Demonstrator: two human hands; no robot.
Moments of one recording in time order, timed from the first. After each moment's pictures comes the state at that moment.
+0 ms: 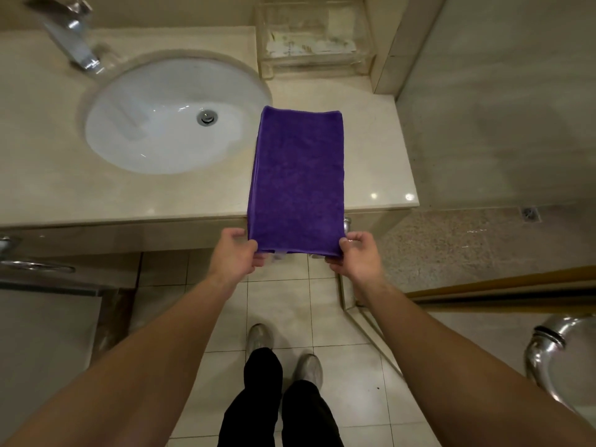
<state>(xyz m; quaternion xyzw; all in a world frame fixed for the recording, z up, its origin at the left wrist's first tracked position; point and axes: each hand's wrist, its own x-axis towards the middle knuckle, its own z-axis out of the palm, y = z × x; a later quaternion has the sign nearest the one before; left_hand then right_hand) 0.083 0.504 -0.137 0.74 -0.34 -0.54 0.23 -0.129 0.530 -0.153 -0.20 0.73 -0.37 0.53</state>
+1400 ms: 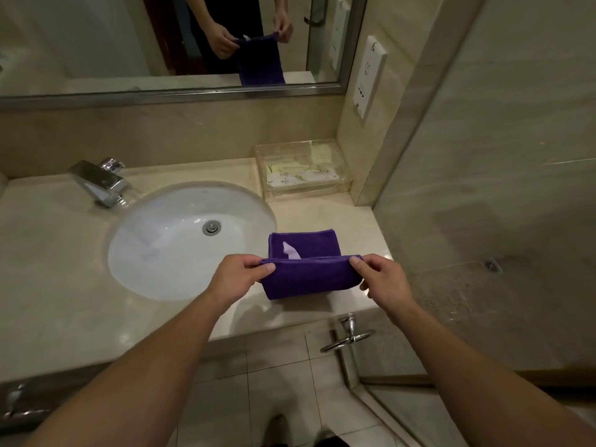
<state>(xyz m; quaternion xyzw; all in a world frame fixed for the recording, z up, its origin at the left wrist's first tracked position) 0.133 0.341 -0.027 0.57 -0.57 -0.55 0.22 -0.146 0.419 -0.020 -0.37 0.74 -0.39 0.40</state>
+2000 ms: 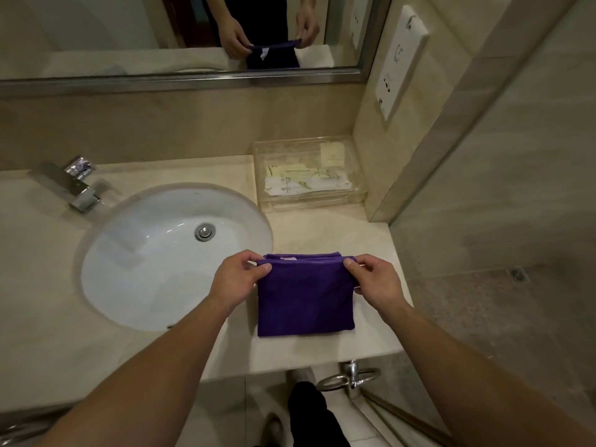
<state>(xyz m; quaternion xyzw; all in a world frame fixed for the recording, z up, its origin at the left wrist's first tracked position) 0.088 0.254 -0.079 0.66 -0.50 -0.51 0.22 -0.179 0.304 -0.079 -0.36 0.75 -0.33 0.45</state>
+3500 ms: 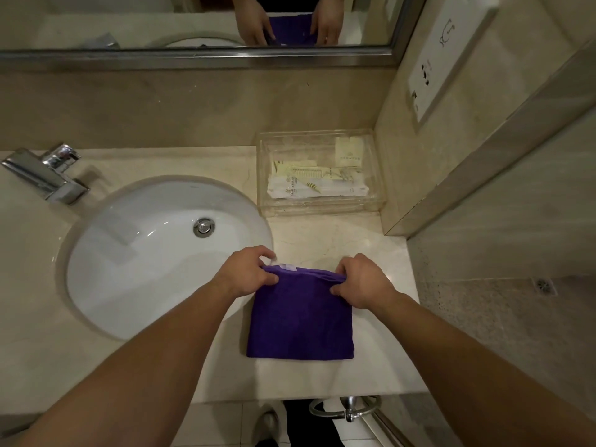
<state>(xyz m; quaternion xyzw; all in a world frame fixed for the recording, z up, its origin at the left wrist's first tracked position) 0.063 0.189 -0.093 0.65 -0.59 -0.47 -0.02 -0.177 0.221 -0.095 -0.61 0.70 0.08 0.38</state>
